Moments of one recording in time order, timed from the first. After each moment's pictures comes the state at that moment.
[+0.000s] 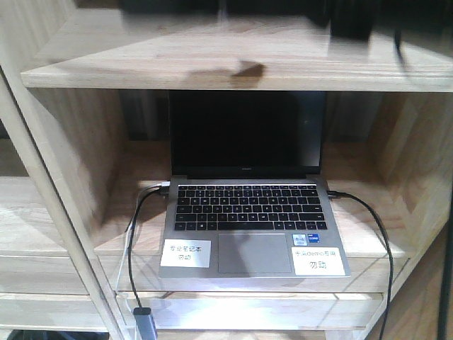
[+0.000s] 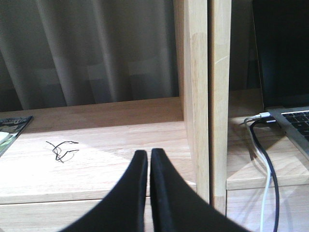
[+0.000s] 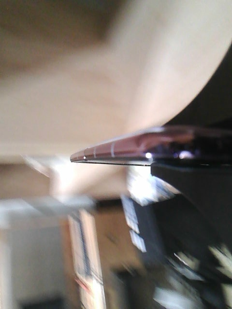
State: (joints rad) left arm 0.04 -0.02 0.03 -0.03 0.18 0.15; right arm 0.27 1.31 -1.41 1.42 0.92 -1.29
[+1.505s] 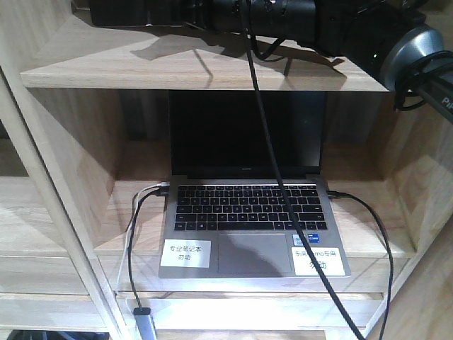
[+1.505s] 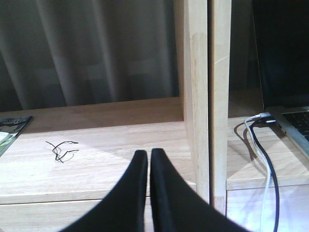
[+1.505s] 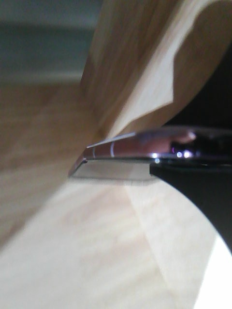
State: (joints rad) left arm 0.04 -0.02 0.03 -0.03 0.18 0.15; right arm 0.41 1.99 -1.96 1.33 0.64 -1.13
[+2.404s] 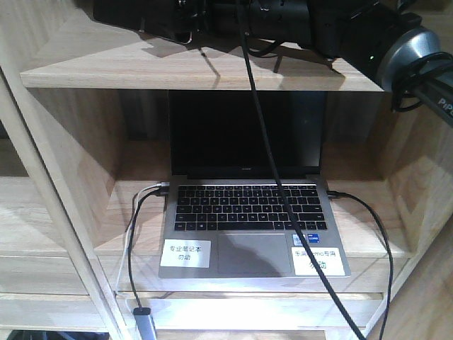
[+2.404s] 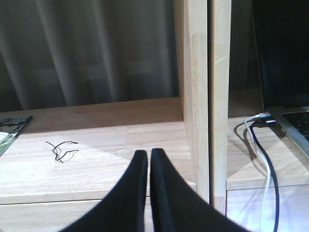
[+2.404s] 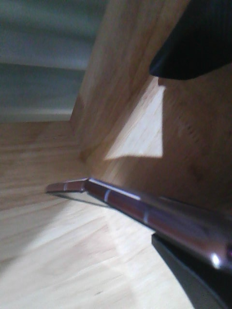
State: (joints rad) left arm 0.04 -0.02 0.03 -0.03 0.18 0.15; right arm 0.41 1.99 -1.96 1.18 0.56 -1.10
